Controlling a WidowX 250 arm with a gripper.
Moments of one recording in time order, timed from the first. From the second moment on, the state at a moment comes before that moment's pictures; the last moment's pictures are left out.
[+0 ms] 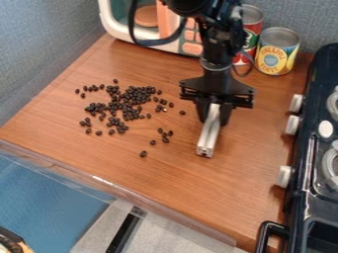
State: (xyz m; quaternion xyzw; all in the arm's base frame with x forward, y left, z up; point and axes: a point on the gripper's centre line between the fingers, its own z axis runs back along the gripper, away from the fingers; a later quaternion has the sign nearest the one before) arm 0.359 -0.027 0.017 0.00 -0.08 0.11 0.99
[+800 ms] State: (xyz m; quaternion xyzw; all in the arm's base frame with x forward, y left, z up) arm 0.343 0.026 0.017 0.02 -0.07 0.10 0.99
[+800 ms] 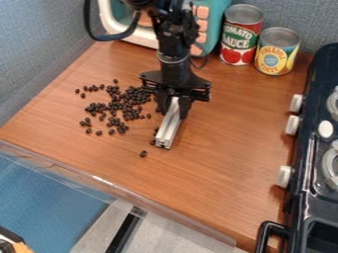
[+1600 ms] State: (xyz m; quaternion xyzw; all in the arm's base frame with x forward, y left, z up) arm 0.336 0.079 0.019 0.01 -0.06 0.11 0.99
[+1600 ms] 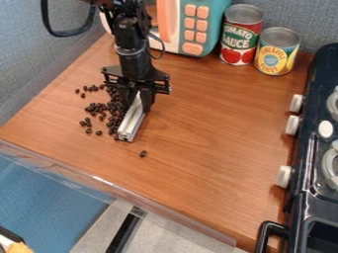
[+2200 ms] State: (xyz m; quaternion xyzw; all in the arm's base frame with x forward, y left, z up) arm 0.336 0.101 0.018 0.01 -0.05 0.12 0.99
